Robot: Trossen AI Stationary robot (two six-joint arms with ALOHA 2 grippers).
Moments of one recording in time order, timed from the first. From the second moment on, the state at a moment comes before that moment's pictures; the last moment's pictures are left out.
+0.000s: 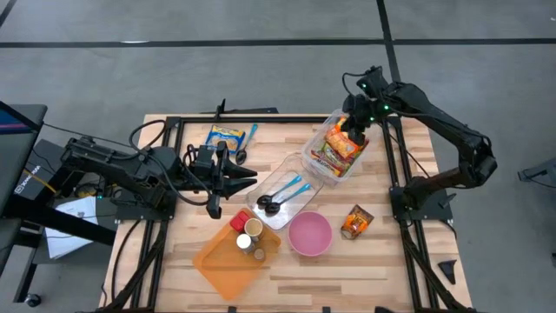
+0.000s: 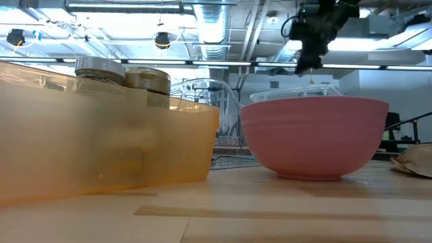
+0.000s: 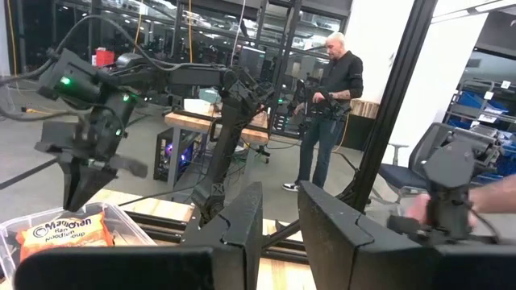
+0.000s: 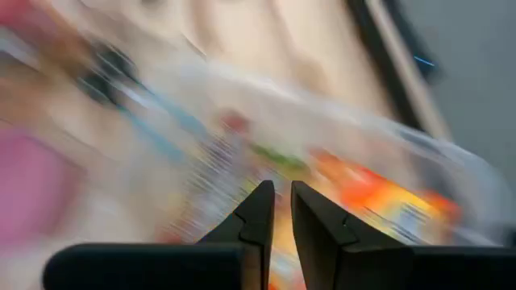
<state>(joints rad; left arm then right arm) -0.31 1.11 1.14 0.07 -0.33 -0.17 -0.81 1.35 1.32 -1.02 -0.36 -0.43</state>
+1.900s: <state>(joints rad) 0.10 1.13 1.21 -1.04 -0.27 -0.85 0.19 1.20 1.32 -0.59 -0.13 0.44</state>
